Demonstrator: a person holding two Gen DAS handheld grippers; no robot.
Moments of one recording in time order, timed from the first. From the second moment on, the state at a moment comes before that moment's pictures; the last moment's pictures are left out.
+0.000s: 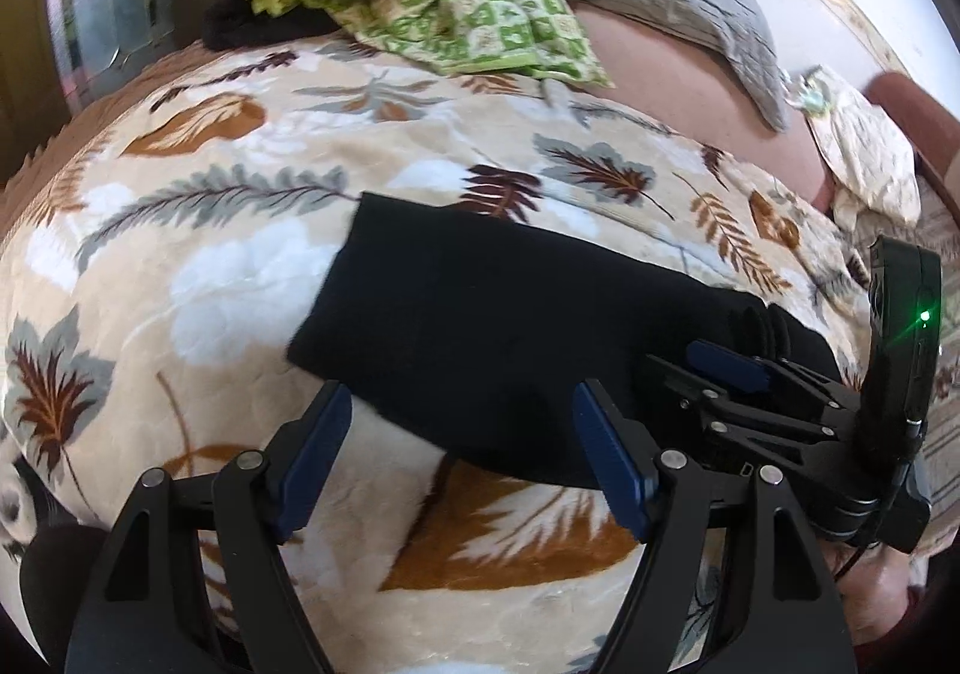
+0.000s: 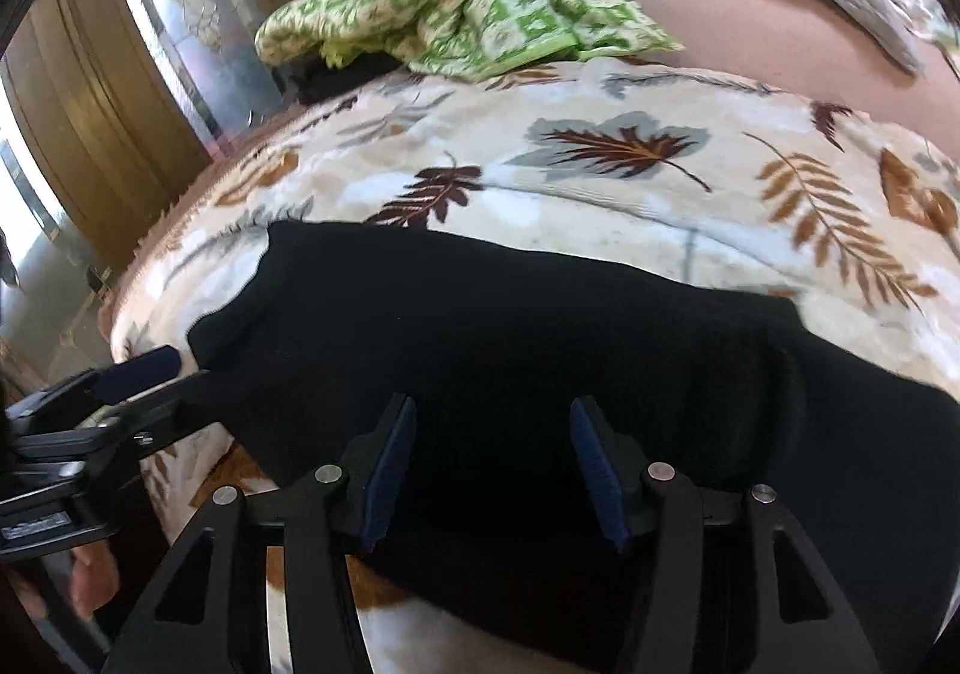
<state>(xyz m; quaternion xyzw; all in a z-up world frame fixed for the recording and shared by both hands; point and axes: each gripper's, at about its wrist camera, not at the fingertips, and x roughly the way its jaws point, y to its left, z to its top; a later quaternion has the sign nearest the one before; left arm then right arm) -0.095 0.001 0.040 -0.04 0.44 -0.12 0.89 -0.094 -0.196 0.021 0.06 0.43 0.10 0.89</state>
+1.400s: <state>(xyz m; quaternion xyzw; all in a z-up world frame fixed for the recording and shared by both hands) -0.067 0.034 0.004 -0.13 0.47 -0.07 0.87 0.016 -0.098 0.025 -0.07 0.45 0.24 0.86</state>
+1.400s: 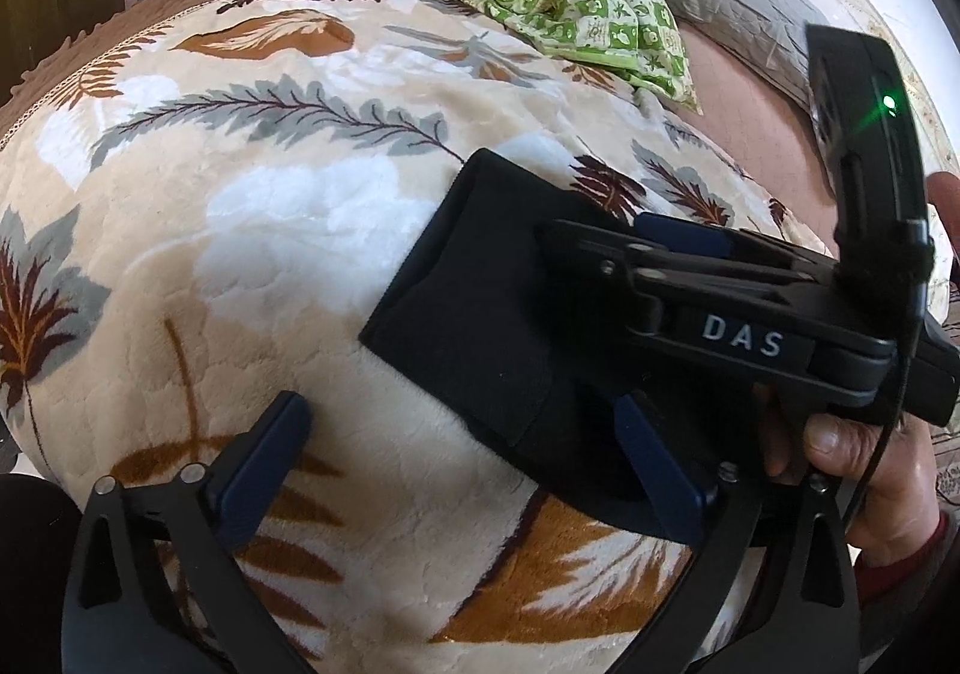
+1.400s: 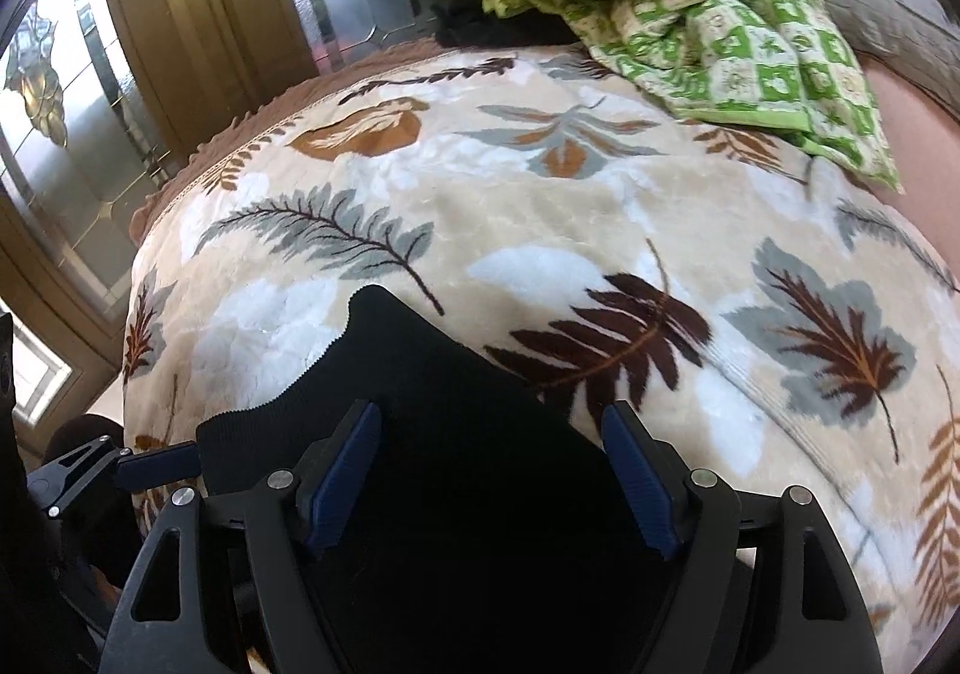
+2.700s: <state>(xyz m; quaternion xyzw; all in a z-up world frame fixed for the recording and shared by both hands) -0.105 -0.015 0.045 -0.05 0.33 -0.19 0.92 0.016 -0.117 0.093 0.11 0.48 0.23 0.84</state>
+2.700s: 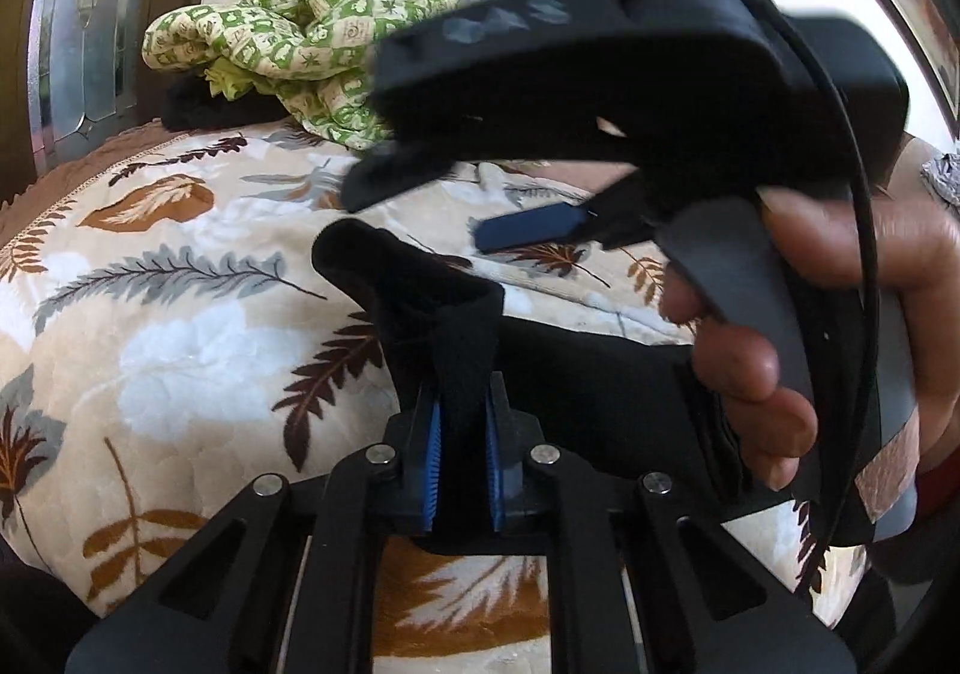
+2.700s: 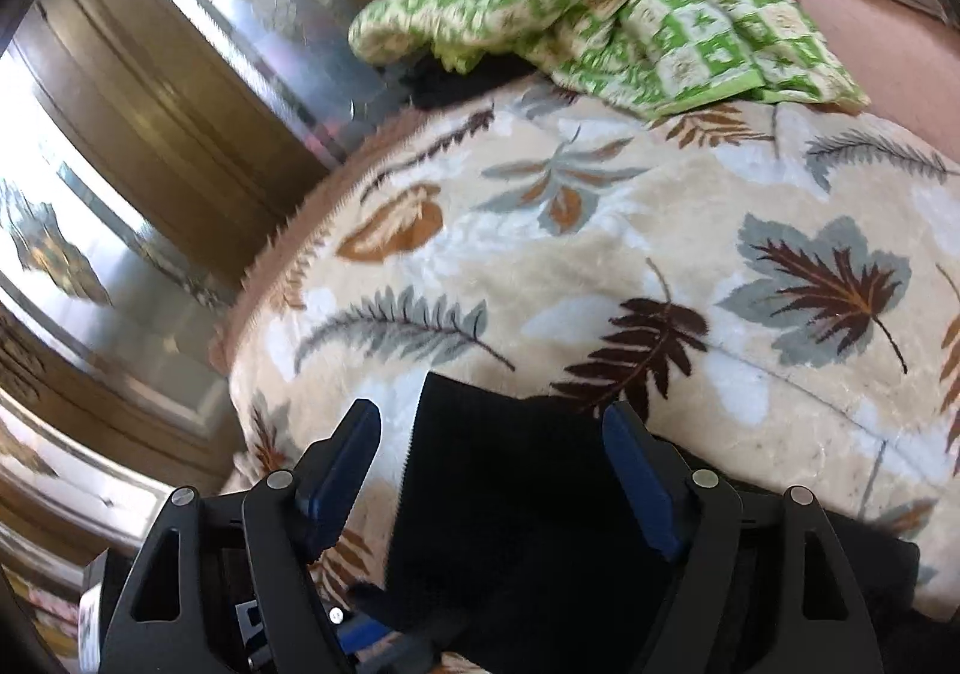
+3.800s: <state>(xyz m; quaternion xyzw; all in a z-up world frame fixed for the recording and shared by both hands) -0.153 -0.112 0.092 -0.03 0.33 -0.38 0.86 -0.113 -0.312 0.113 0.25 0.39 0.14 0.88</state>
